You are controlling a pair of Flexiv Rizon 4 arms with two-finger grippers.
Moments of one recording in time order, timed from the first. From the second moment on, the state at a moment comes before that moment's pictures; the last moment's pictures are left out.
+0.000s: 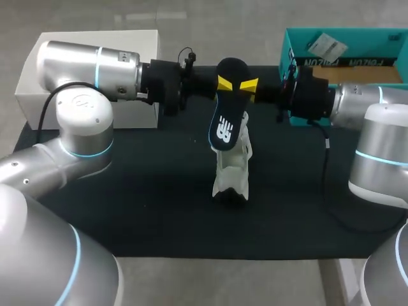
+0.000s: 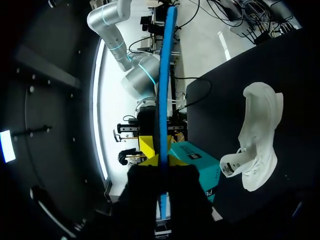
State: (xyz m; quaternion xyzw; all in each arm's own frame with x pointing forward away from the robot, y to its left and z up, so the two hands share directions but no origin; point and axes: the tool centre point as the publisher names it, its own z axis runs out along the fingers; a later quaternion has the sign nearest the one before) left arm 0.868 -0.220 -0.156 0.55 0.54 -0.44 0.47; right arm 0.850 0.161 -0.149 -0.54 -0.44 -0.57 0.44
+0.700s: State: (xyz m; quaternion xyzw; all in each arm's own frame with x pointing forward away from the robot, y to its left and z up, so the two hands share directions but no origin) left arm 0.856 -0.192 -0.160 0.49 0.61 -0.45 0.44; right arm 0.843 0.110 -0.206 -0.59 -0.50 -0.53 0.35
